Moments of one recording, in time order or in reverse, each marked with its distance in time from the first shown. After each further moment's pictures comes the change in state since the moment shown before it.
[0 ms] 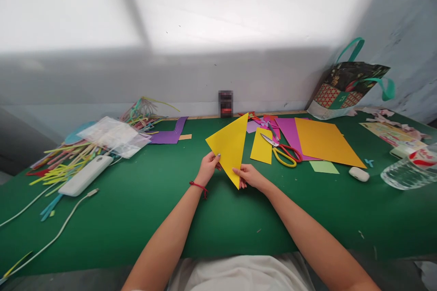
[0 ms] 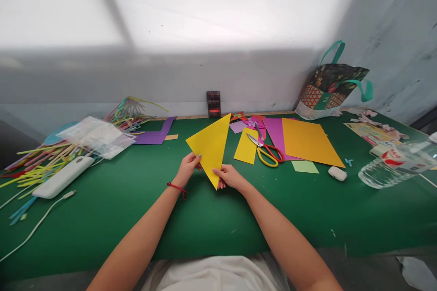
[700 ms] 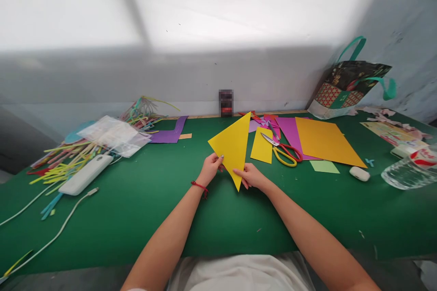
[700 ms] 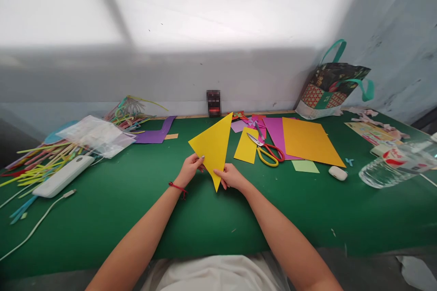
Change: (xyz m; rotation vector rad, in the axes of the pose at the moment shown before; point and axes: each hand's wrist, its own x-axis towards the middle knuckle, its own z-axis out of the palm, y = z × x) left_hand -0.003 0.001 0.005 0.022 -0.058 -0.027; right_hand -0.007 -0.010 0.000 -0.166 0.024 0.037
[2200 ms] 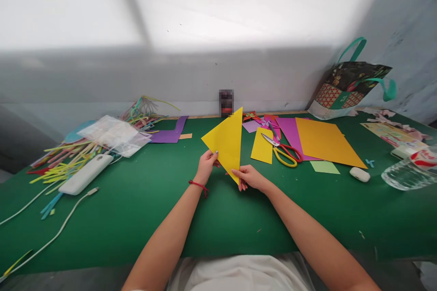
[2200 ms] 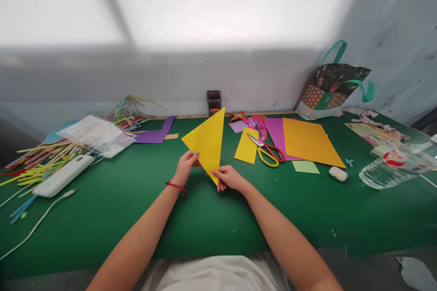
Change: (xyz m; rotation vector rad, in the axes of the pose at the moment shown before) left_hand -0.001 0.005 -0.007 -0.093 0.116 0.030; right_hand -0.002 -0.001 0.002 0.113 -0.099 -0.018
